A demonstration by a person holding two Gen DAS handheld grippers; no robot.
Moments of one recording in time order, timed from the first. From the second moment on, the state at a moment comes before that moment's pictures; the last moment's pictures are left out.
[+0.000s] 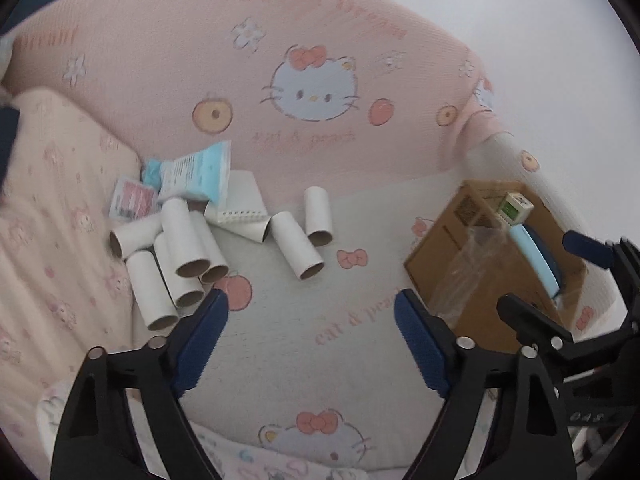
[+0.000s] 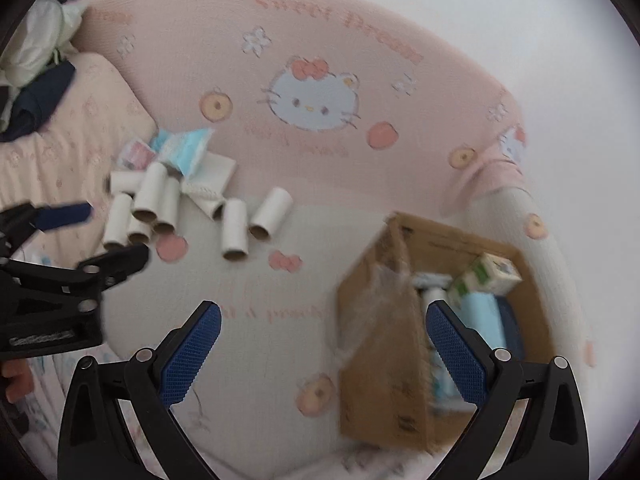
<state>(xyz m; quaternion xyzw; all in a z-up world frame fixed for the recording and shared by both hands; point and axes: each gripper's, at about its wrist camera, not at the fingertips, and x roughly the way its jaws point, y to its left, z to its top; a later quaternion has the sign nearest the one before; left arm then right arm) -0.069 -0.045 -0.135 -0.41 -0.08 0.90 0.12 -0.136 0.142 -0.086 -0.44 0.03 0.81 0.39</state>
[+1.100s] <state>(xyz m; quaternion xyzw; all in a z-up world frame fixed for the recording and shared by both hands) -0.219 -0.062 -0.320 -0.53 -0.33 0.76 0.18 -0.221 0.219 -0.258 -0.39 0.10 0.88 0.24</state>
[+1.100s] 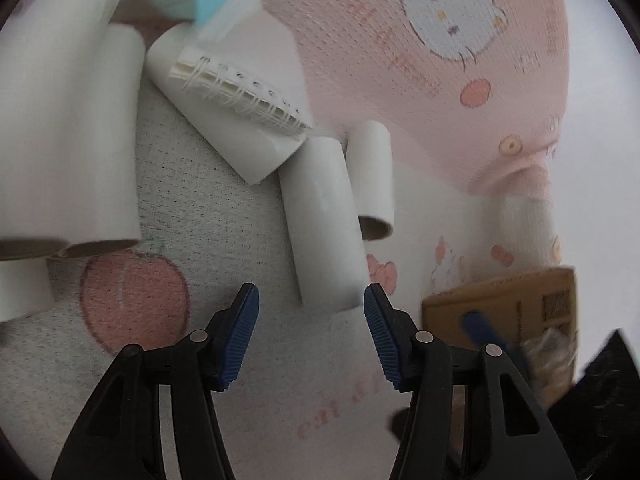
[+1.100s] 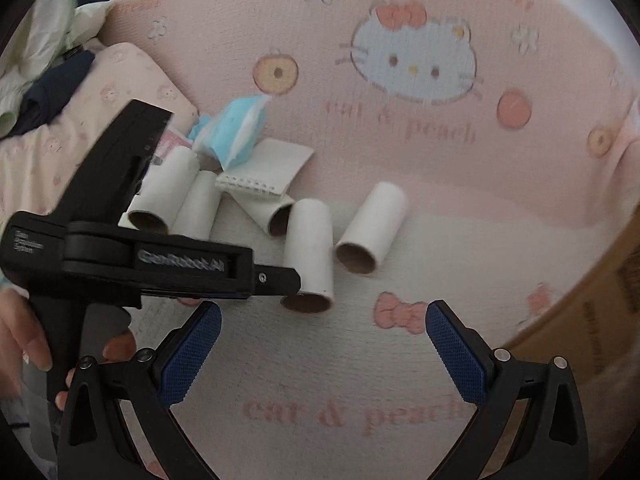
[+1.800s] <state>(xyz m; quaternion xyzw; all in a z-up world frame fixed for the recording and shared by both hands) -0.222 -0.076 -0.332 -0.50 -0.39 0.74 0.20 -0.262 0.252 -0.294 -0.42 0.21 0.87 0.16</state>
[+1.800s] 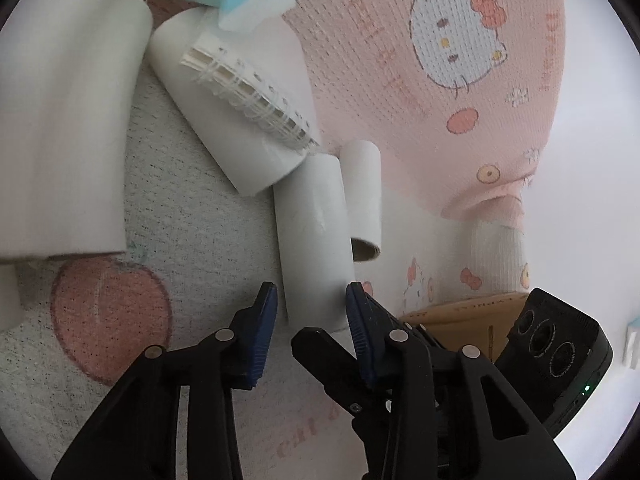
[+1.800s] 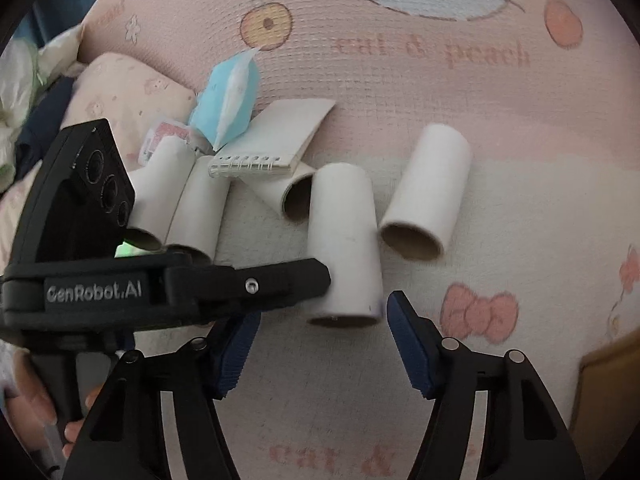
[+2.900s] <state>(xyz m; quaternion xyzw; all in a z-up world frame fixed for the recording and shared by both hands) -0.101 -0.053 -0.315 -0.55 -0.38 0.71 0.20 -0.172 0.195 -0.275 -0.48 0.36 0.78 0.19</state>
